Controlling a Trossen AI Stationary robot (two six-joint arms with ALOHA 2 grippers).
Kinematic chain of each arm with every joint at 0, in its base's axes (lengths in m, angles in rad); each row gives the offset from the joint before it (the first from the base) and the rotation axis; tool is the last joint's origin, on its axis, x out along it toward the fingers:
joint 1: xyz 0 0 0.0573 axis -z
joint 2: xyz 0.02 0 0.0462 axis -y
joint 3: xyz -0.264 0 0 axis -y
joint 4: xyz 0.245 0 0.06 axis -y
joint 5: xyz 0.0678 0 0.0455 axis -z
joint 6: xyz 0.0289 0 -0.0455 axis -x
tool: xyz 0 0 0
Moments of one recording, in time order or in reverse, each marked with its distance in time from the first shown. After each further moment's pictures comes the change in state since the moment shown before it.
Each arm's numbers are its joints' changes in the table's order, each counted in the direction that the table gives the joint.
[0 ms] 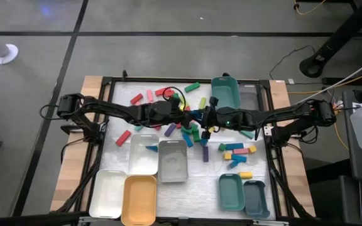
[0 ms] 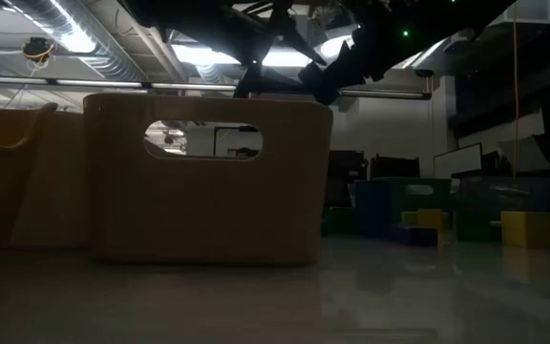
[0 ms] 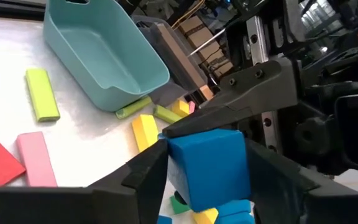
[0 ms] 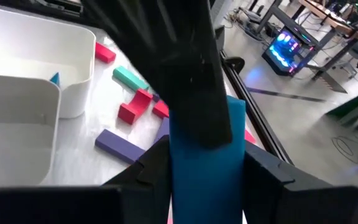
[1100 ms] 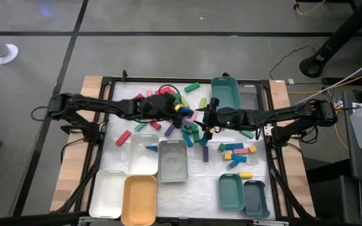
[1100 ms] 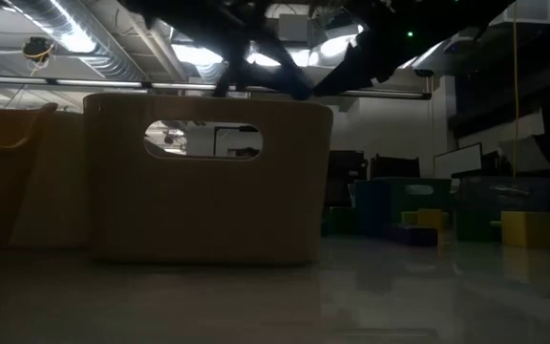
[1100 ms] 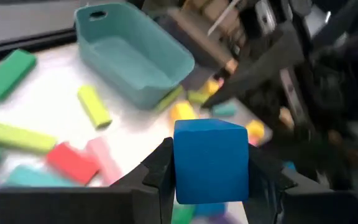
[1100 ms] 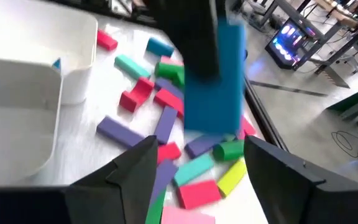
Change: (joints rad) left arm -0.045 0.150 0.000 -0.291 0.071 -0.257; right arm -0.001 0.019 0.005 -0.088 0.006 0.001
